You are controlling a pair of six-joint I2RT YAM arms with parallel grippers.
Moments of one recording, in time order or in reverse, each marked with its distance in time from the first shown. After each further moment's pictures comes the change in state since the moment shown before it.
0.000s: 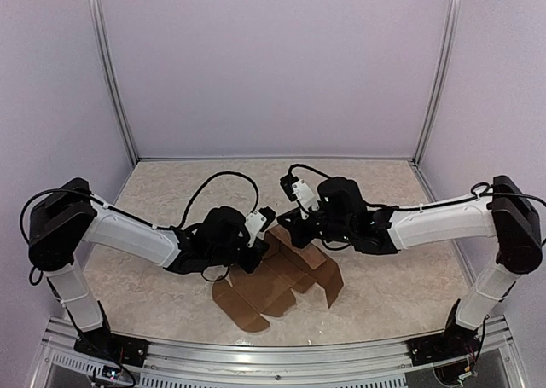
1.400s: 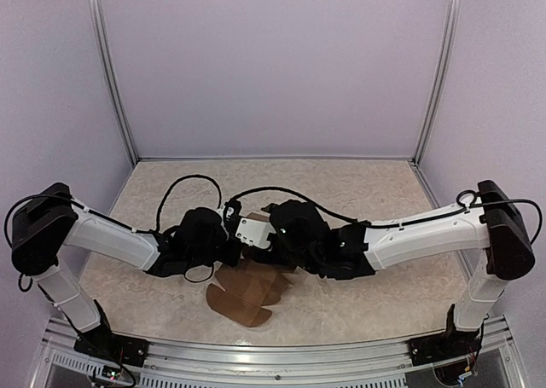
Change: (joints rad) left arm 0.074 -0.120 -0.164 0.075 -0.077 -0.271; right arm 0.286 0.119 0.190 -0.120 0.512 -0.753
